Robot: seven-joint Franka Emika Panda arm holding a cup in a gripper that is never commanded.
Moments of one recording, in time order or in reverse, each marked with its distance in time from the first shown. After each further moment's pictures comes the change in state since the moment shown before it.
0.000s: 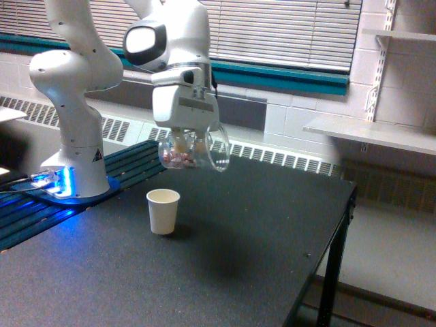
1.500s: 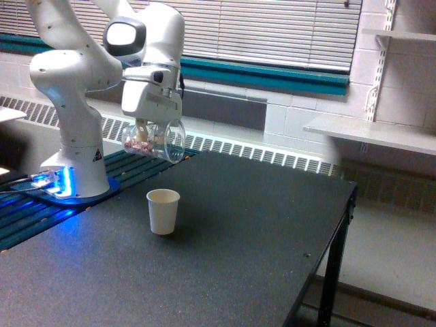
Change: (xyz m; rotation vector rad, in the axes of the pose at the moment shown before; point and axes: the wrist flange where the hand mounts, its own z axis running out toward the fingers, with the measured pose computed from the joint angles) arm -0.120 0.032 -0.026 -0.155 -0.084 -0.085
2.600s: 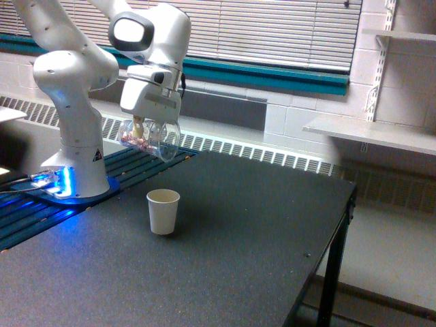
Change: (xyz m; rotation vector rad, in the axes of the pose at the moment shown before) arm -0.026 -0.006 -0.005 -0.080 -0.087 0.014
